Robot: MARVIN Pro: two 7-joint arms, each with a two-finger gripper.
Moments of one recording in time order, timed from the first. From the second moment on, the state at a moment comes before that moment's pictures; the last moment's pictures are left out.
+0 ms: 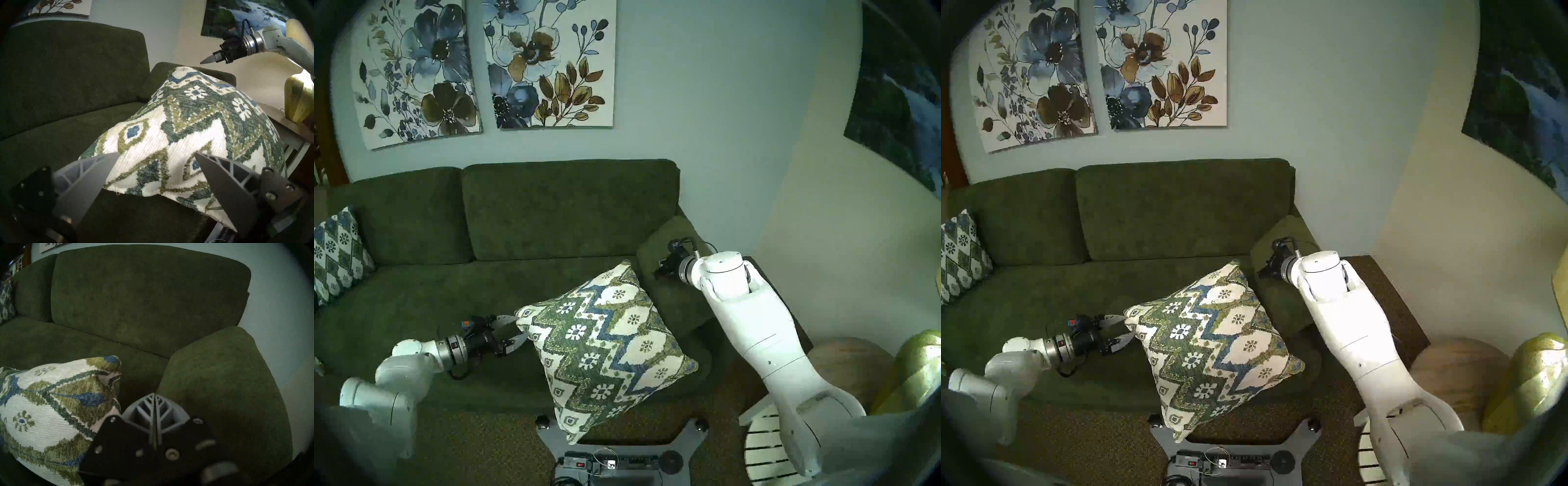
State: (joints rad) left arm 1.22 -0.99 -1.58 -0.36 -0.38 -0.48 -1.35; right arm -1.23 -1.32 1.25 -1.42 0.10 0.66 0.26
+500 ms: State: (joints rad) left arm 1.23 -0.99 -1.55 -0.41 -0.41 -0.46 -1.38; right arm -1.33 -1.27 1.23 -1.61 0.10 0.73 0.29
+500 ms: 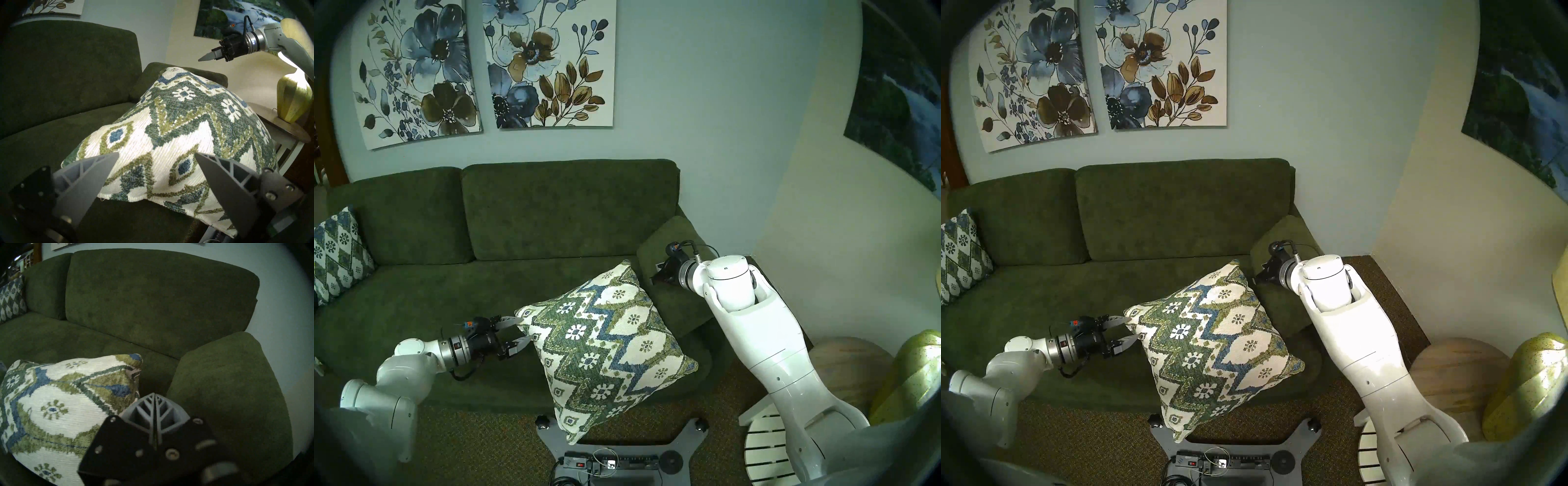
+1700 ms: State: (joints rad) left arm 1.24 -1.00 -1.53 -0.45 -0.43 -0.44 -1.40; right arm -1.80 -1.07 1.37 -2.08 0.30 0.80 0.32
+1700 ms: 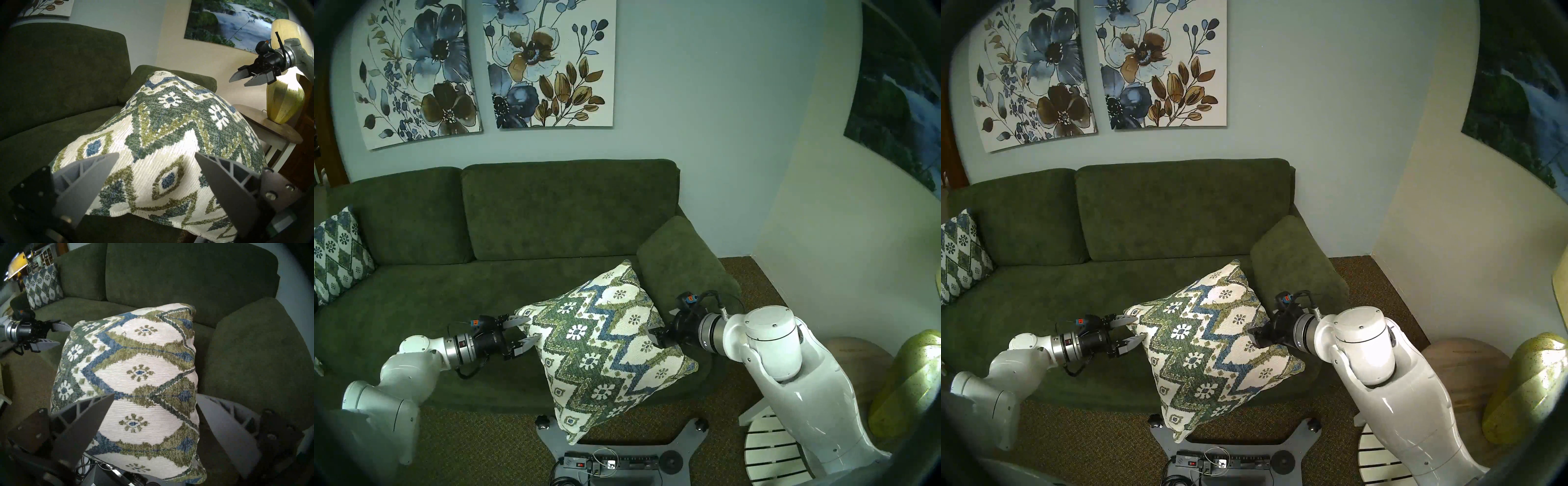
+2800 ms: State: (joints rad) left arm 1.25 -0.97 -1.53 -0.46 -0.46 -0.43 -1.40; right arm -1.62 -1.20 1.32 -1.57 0.29 0.60 0.46
